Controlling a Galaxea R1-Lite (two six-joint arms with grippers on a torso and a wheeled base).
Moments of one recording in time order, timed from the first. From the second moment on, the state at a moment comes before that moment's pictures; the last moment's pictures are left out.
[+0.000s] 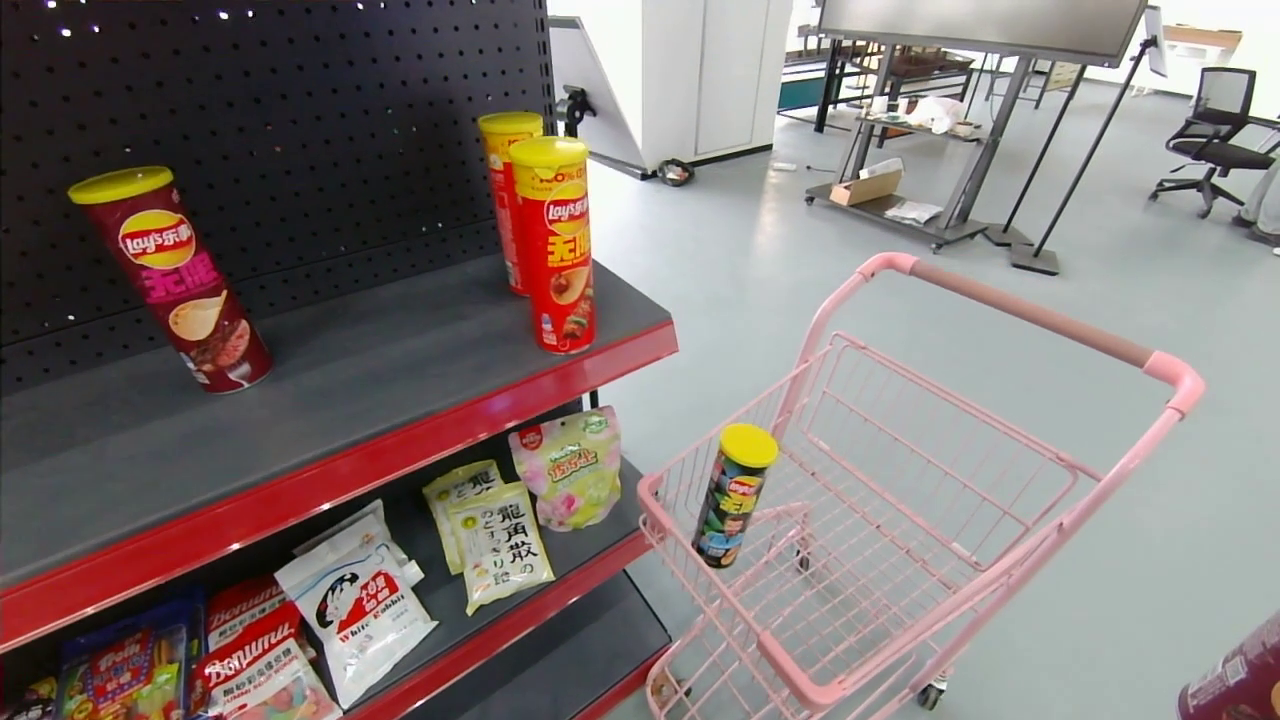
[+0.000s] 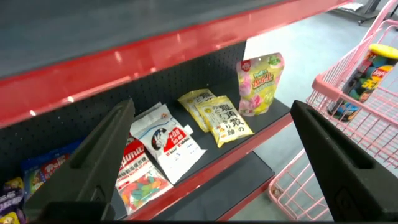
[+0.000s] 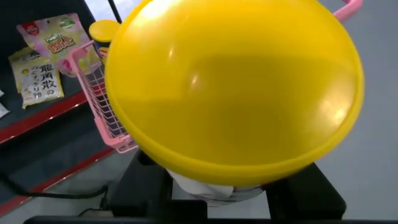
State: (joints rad) left arm 0.00 0.00 0.00 0.01 0.00 0.00; right arm 0.02 0.59 -0.58 0.30 -0.02 -0.04
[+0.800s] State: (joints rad) left arm 0.00 0.00 0.00 0.01 0.00 0.00; right arm 0.02 0.65 -0.58 0.25 -0.02 -0.05
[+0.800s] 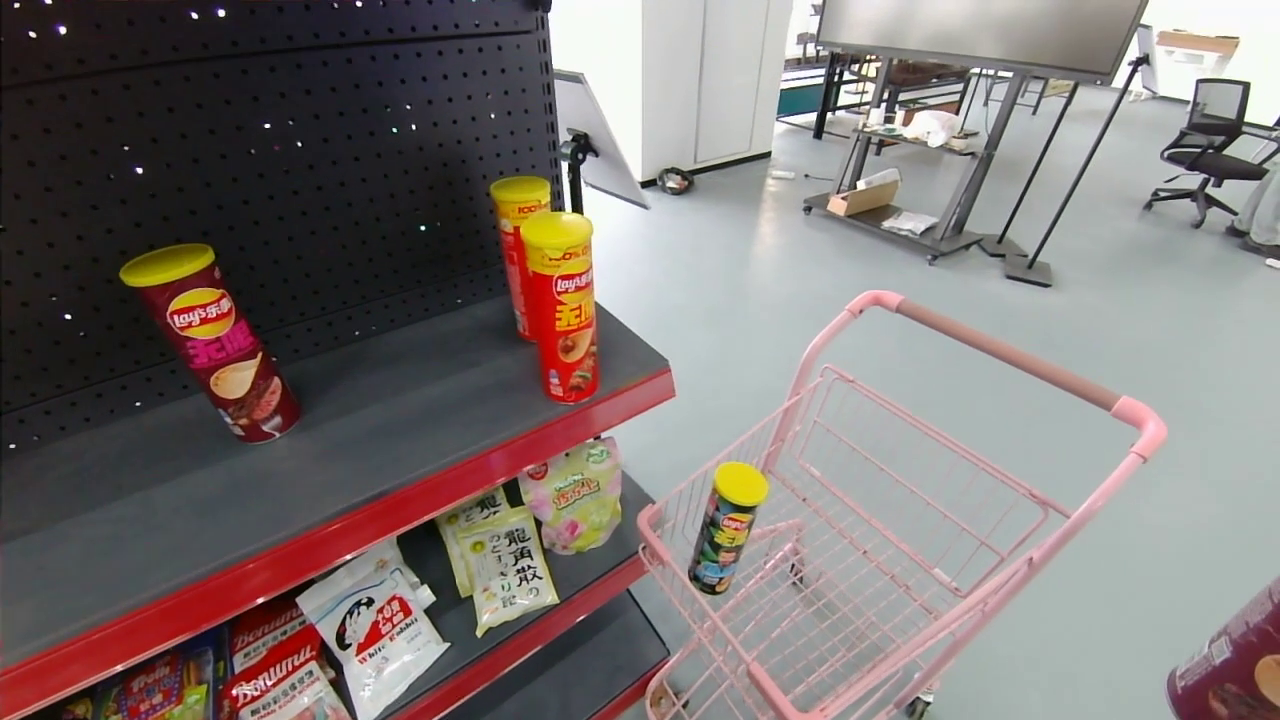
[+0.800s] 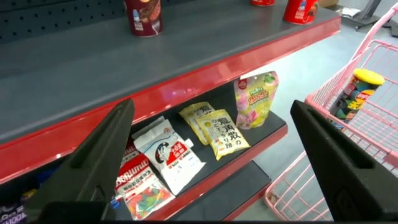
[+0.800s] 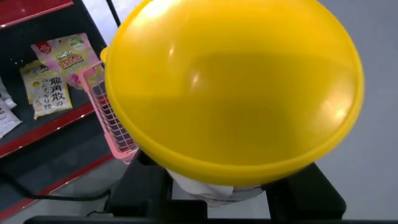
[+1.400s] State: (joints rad) left arm 0.00 0.00 0.00 0.01 0.00 0.00; right arm 0.02 0.59 -0.51 0.25 -0.02 -0.11
